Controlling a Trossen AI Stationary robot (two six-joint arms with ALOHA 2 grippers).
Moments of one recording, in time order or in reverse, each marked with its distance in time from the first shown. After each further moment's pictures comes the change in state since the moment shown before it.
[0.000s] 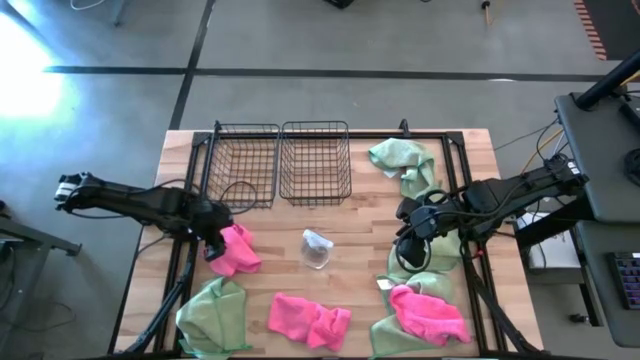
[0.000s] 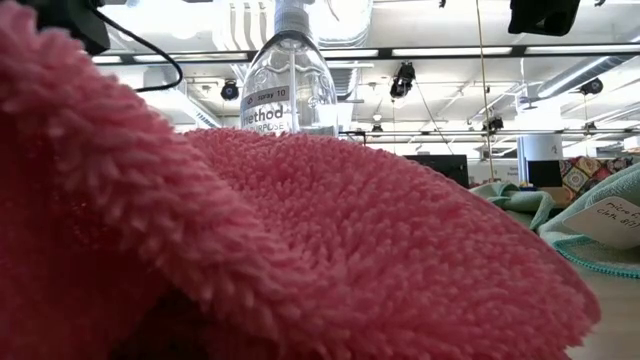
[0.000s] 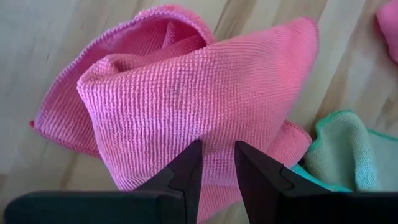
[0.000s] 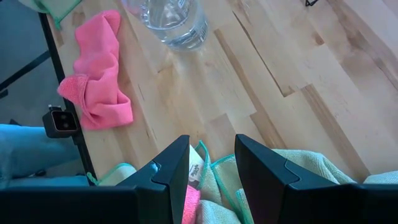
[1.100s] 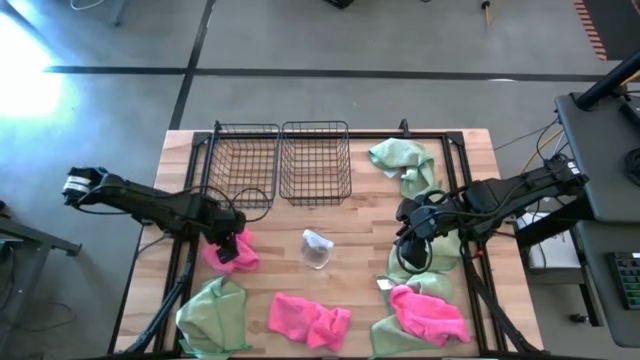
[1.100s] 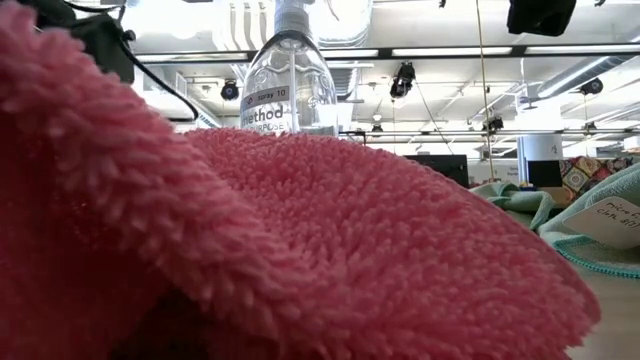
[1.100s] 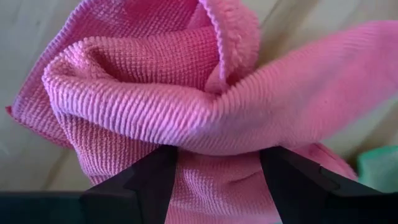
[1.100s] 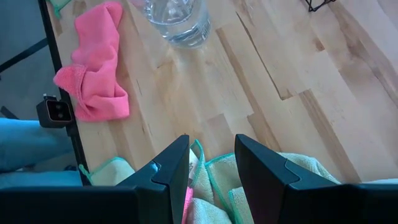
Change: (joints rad) left arm 0.000 0.297 -0.003 0.113 -0.013 -0.117; right arm 0.000 0.000 0.000 -0.004 -0.007 -0.065
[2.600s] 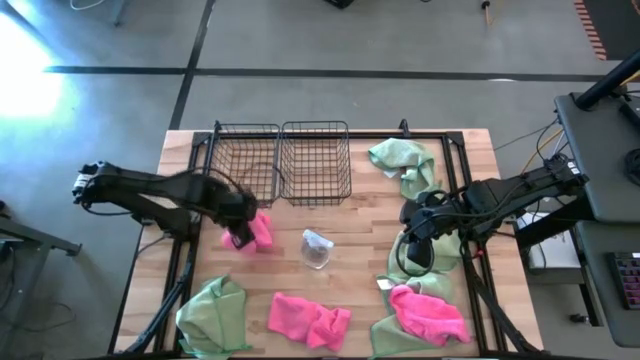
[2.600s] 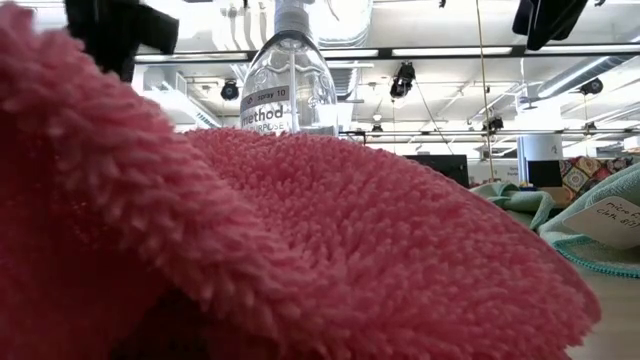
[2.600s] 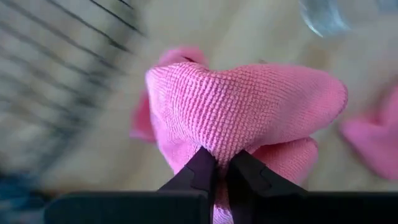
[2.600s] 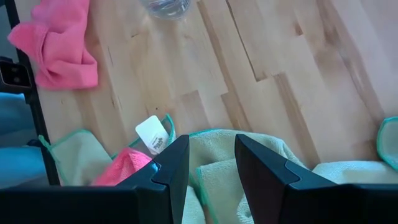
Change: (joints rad) left arm 0.000 0.160 0.607 -0.359 -0.293 0.036; right arm 0.000 0.000 0.000 -0.115 0.009 -0.102
